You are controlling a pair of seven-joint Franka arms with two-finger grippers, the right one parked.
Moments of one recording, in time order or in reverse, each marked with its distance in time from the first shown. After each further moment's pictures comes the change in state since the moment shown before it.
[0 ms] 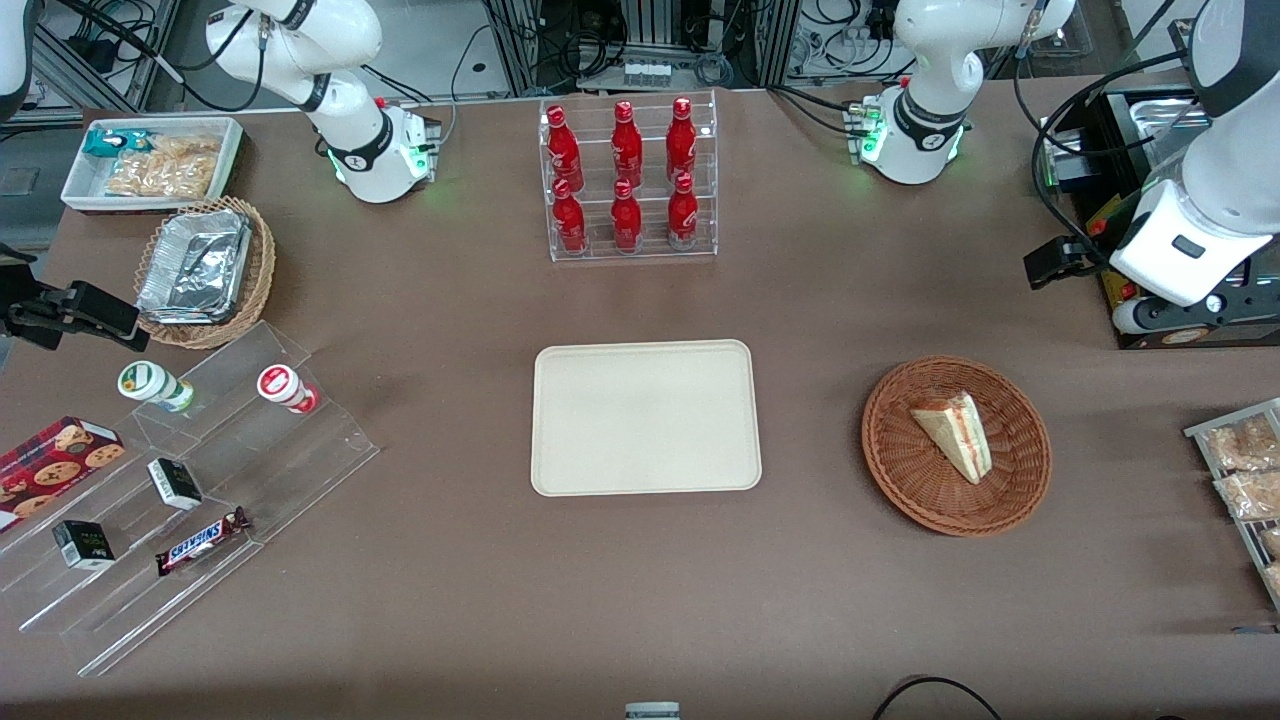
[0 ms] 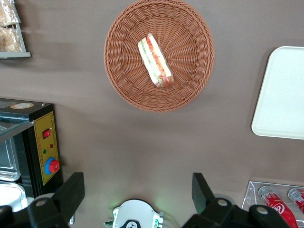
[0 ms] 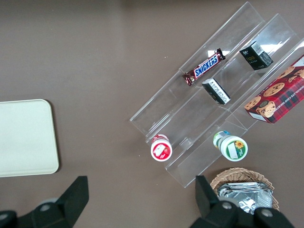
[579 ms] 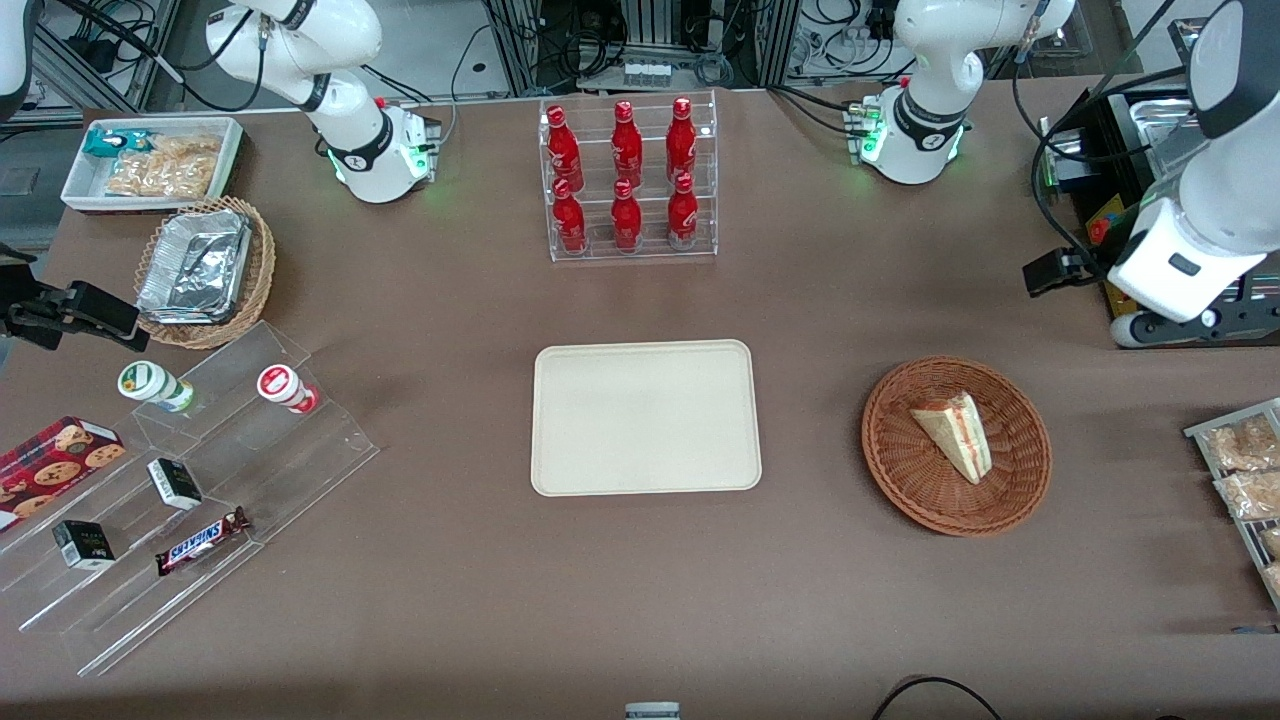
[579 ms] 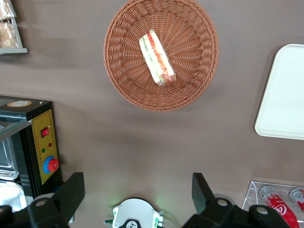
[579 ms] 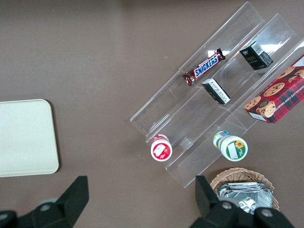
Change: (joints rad) arm 0.003 0.047 0.014 -0.001 0.001 0.002 -0.002
